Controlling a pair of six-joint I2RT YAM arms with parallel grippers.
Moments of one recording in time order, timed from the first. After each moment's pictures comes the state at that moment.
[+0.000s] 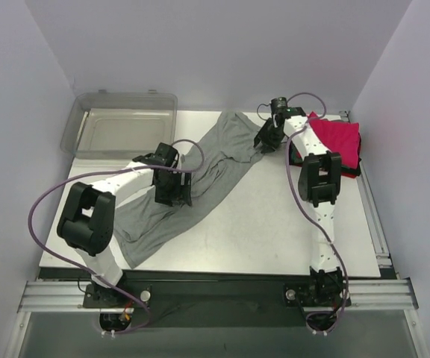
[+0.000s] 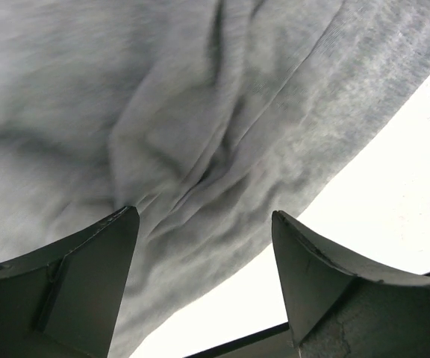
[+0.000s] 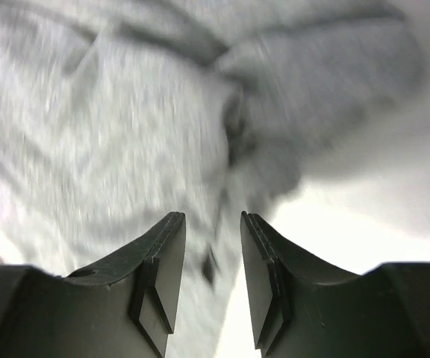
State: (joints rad) left arm -0.43 1.77 1.17 -0.63 0.19 -0.39; right arm 0.18 2.48 2.23 -0.88 -0.09 0.75
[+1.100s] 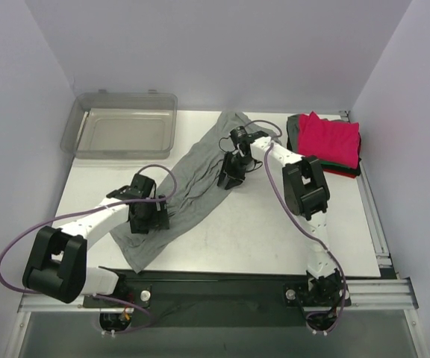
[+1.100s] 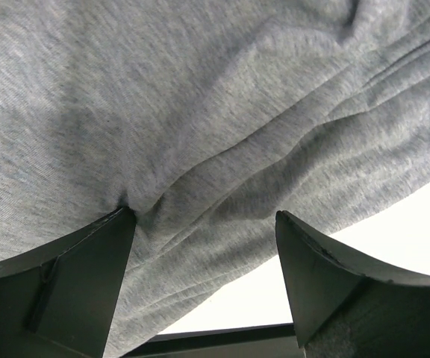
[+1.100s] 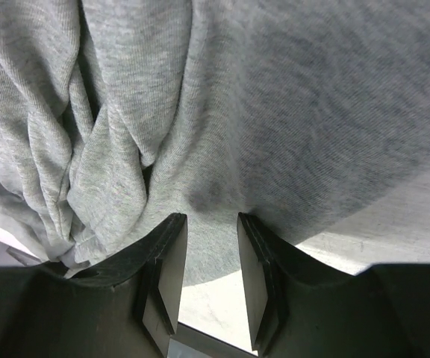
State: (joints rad) left arm -0.35 1.35 0.69 -0.58 0.03 -0.54; right arm 0.46 2.28 1.77 -0.80 -0.31 0.71
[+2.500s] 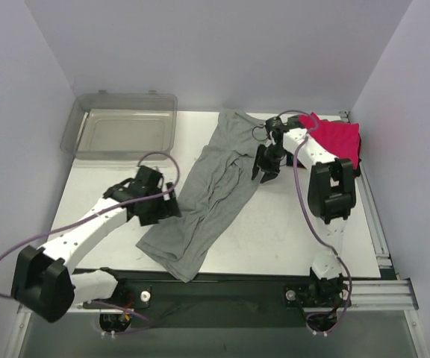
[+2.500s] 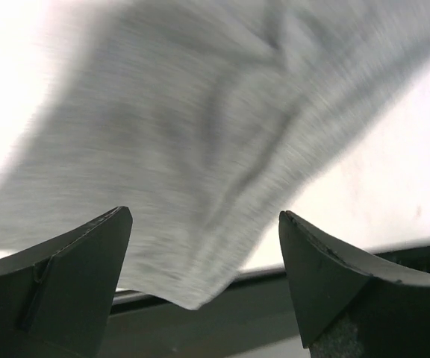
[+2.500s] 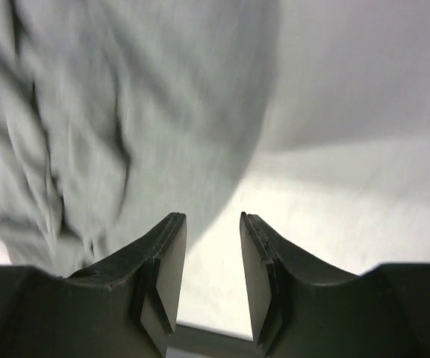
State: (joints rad) left arm -0.60 1.27 0.88 -0.68 0.04 -0.76; right arm 0.23 2.17 1.76 -0.97 -0.20 0.50
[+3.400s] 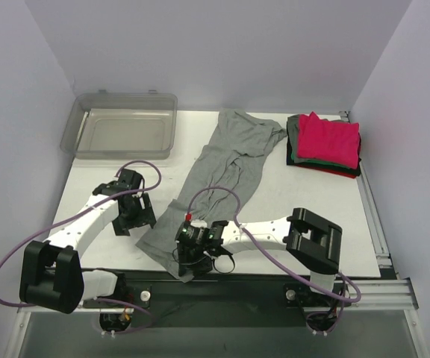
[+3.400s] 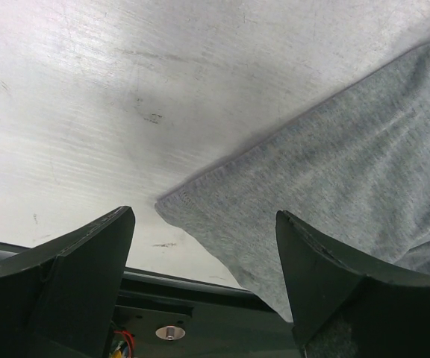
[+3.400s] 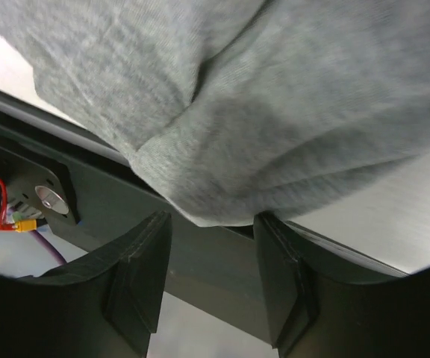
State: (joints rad) left arm -0.25 1.27 0.80 -0.87 -0.11 -0.59; right arm 1.25 1.81 1.08 -0.42 -0.08 1.11
